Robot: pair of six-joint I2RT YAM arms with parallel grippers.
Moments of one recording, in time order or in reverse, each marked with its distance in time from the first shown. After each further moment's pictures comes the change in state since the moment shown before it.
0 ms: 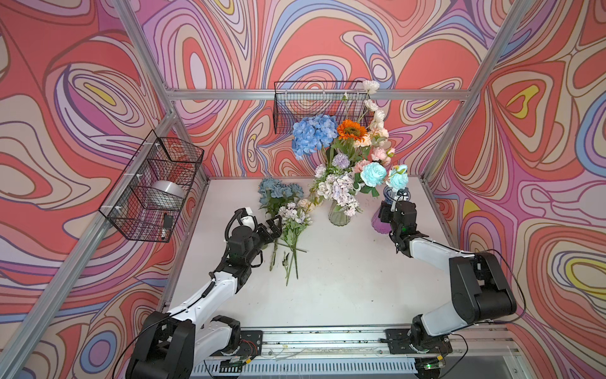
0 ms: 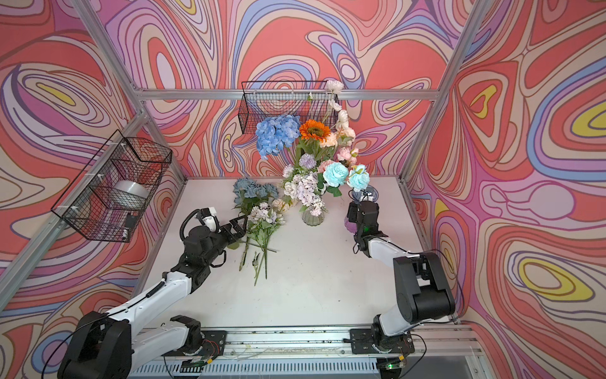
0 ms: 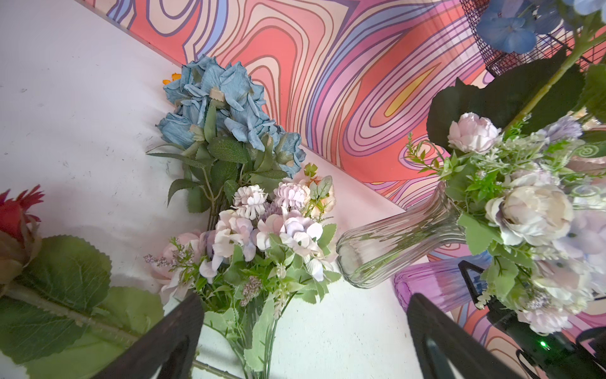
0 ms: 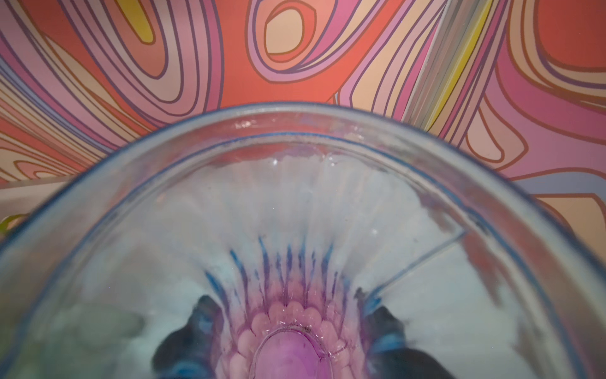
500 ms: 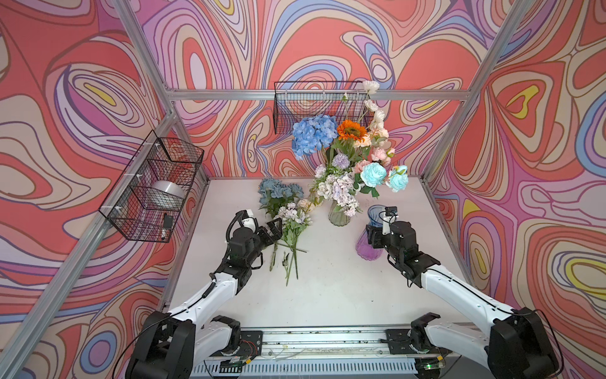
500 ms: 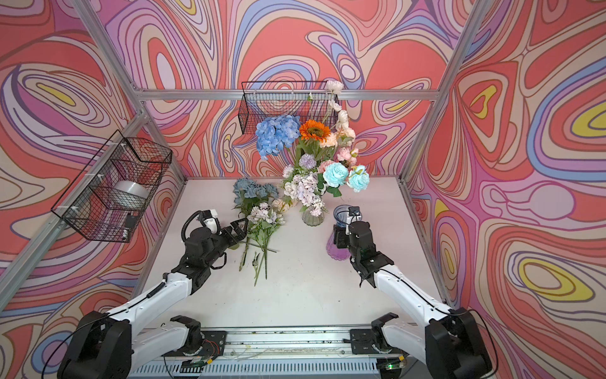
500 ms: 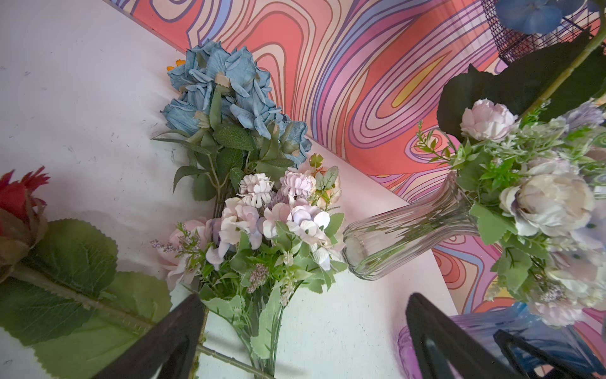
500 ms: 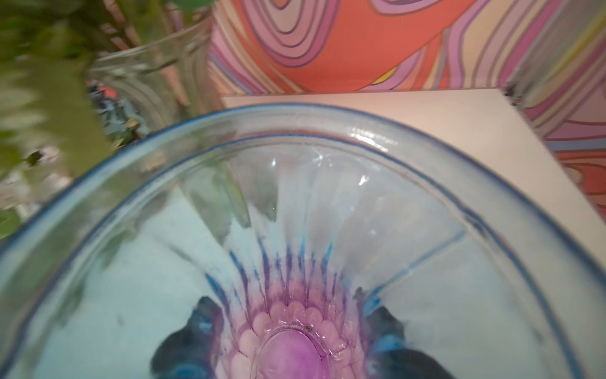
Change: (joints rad) left arm -0.007 0.000 -0.011 -0.014 -0.001 -0.001; right arm 0.310 -0.386 -0.146 -0.350 -0.070 0.101
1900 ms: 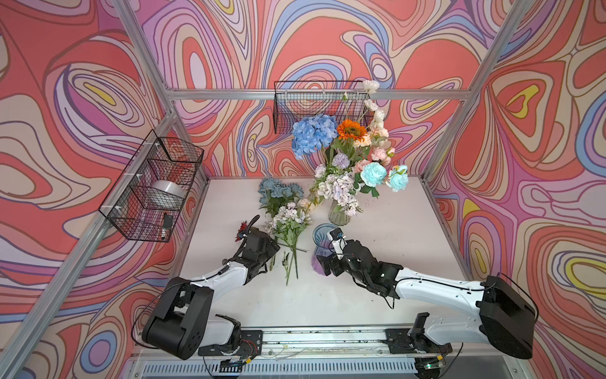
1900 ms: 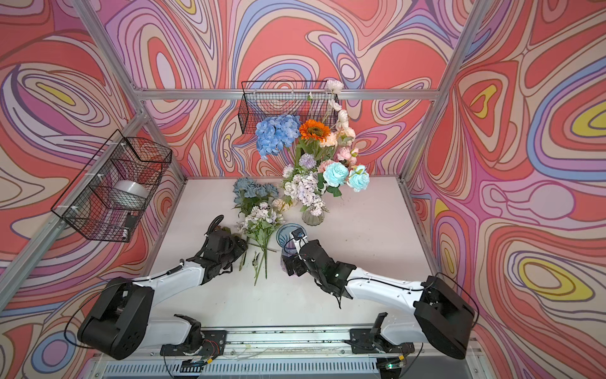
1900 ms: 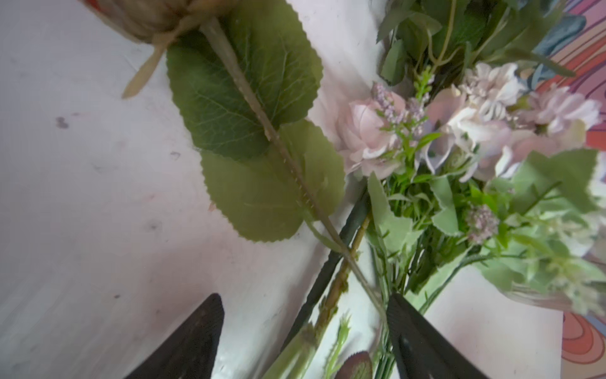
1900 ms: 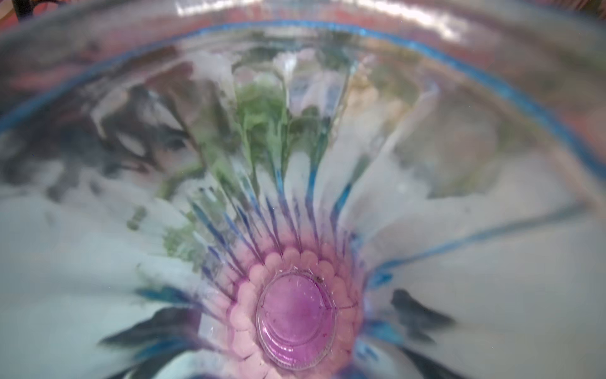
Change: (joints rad) left arm -0.047 0.271 0.063 -0.307 -0.178 -0.330; right arm 0.483 0.175 0.069 0.016 0.051 0.020
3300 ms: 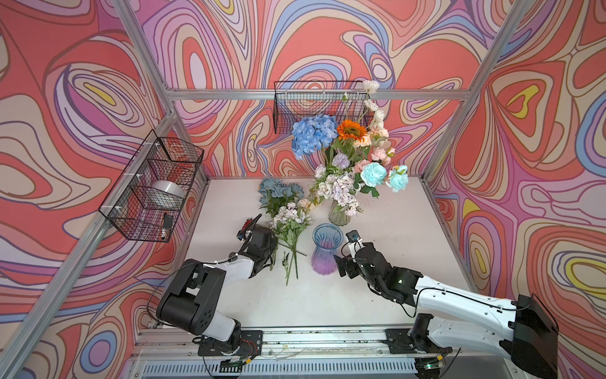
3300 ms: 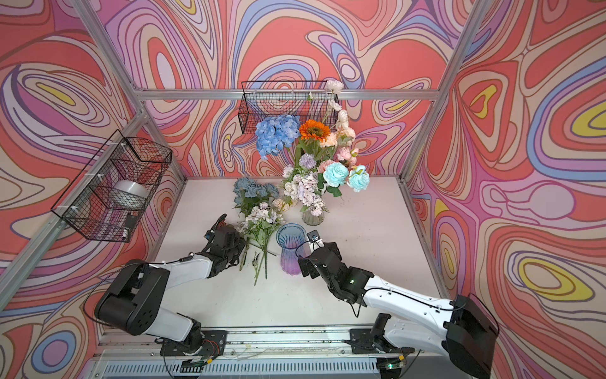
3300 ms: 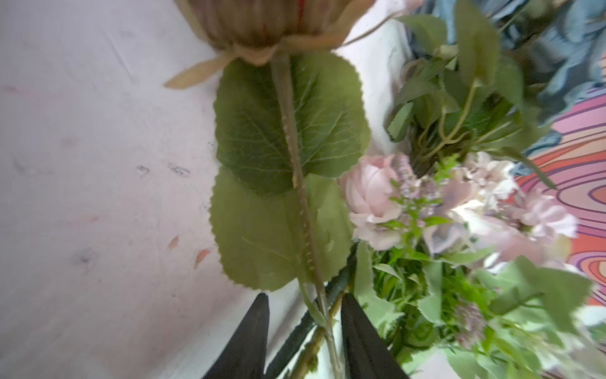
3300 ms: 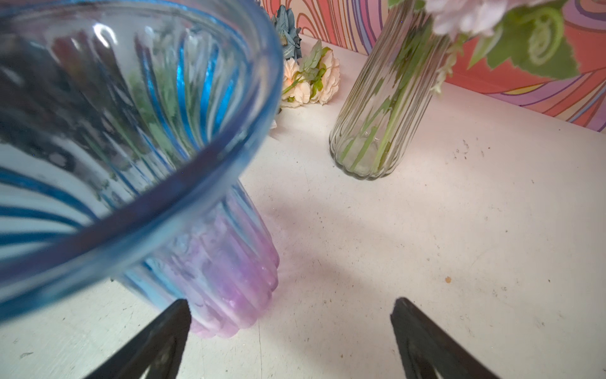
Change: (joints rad) left arm -0.010 0.166 0.038 0.130 -0.050 -0.249; right arm 0.000 -0.185 -0.045 -0.189 0.190 -0.011
